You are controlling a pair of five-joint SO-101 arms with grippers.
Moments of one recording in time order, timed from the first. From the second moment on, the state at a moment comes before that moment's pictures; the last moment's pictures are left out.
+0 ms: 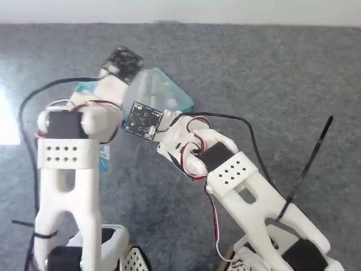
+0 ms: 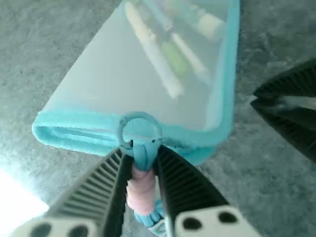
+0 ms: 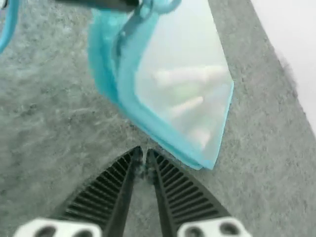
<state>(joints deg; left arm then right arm) -3.9 -26.9 14.4 87.1 -27.9 -41.9 -27.0 38.0 38.3 32.5</state>
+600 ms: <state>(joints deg) 20.6 -26.9 -2.9 98.8 -15.4 -37.7 -61.7 49.1 50.6 22.3</state>
